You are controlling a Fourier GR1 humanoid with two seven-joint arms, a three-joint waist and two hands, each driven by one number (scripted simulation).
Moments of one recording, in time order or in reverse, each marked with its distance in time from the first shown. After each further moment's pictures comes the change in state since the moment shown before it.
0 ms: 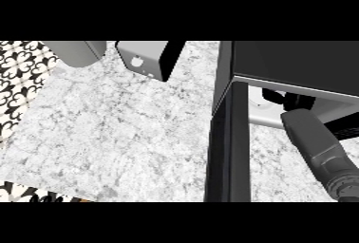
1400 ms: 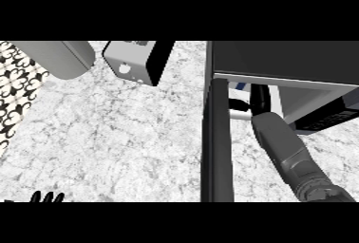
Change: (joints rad) left arm -0.029 -0.007 0.010 0.024 -0.017 0.003 -0.003; right arm 0.002 0.169 -0.046 -0.057 -0.049 0.450 -0.164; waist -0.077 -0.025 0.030
